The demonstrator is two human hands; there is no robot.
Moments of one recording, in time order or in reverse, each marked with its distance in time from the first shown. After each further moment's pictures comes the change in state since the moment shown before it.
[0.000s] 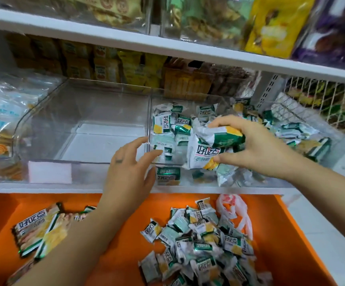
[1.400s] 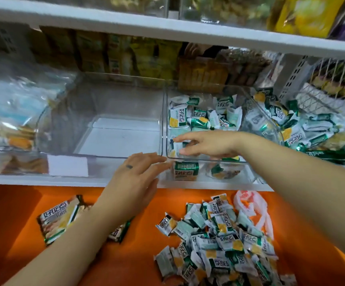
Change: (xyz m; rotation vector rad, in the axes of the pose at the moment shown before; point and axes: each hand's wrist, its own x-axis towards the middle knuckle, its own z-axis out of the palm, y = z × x) left_hand -0.021 -0.031 -0.011 -0.011 -0.156 0.292; right_hand 0.093 0.006 0.077 0.059 -0.595 0.117
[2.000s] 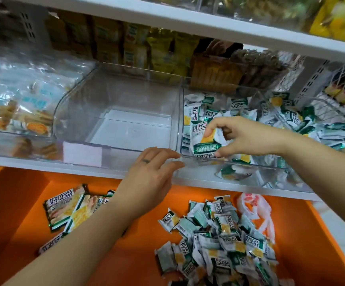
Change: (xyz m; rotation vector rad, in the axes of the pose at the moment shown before) left_hand 0.000 0.001 0.006 0.003 0.064 -0.032; right_hand -0.028 0.002 -0.018 -0.112 0.208 -0.164
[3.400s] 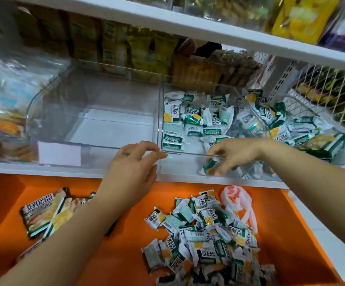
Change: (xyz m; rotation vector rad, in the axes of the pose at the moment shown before) left_hand 0.006 0.013 -0.009 0.024 0.020 -0.119; right_hand -0.020 0.048 0.014 -0.037 -0.316 0.333
